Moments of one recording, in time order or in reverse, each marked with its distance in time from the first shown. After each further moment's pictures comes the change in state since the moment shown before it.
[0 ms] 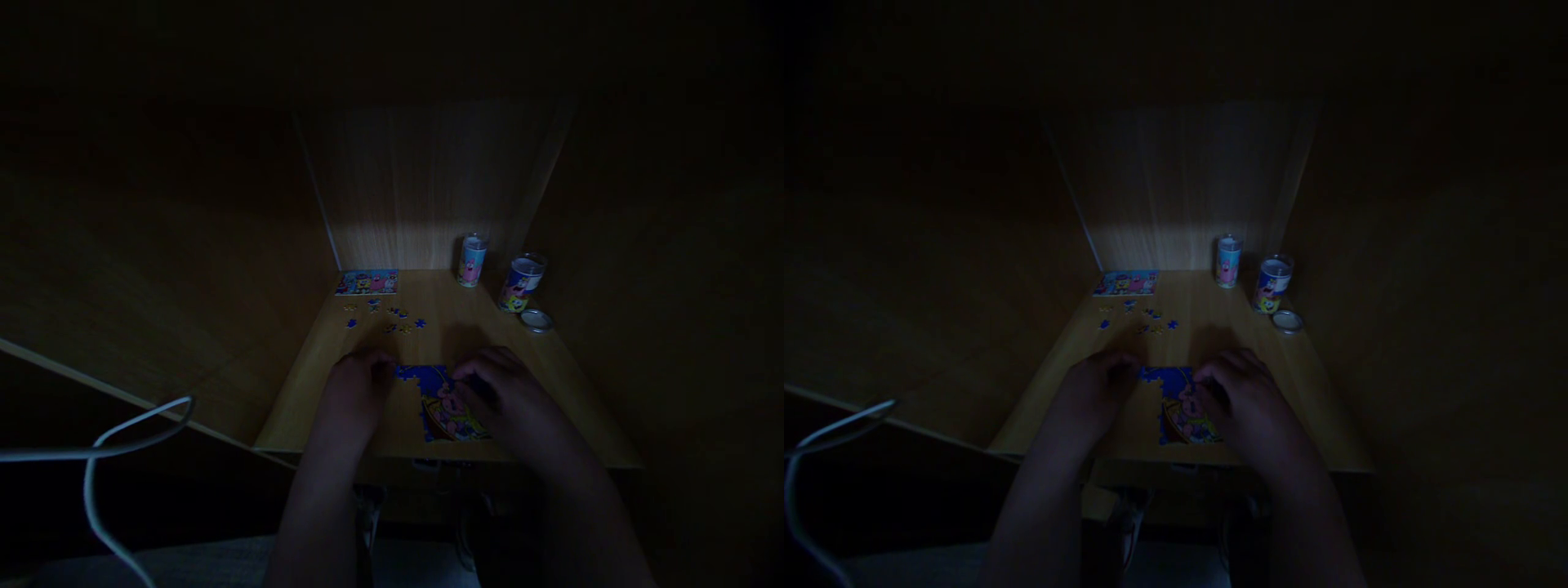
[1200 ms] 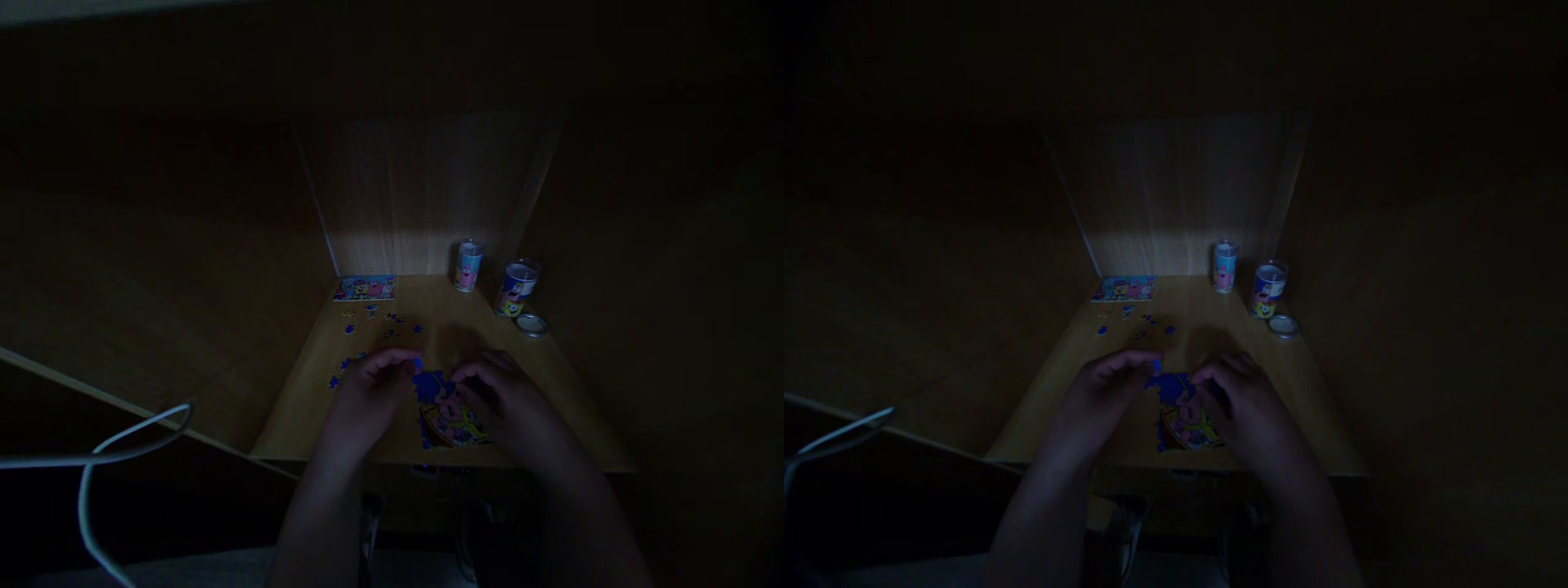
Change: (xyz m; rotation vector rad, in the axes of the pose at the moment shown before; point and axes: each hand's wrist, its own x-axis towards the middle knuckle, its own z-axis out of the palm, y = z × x) left_hand -0.004 0.016 0.014 -0.705 -0.013 0.064; right_hand 0.000 0.000 -0.002 0.091 0.035 0.016
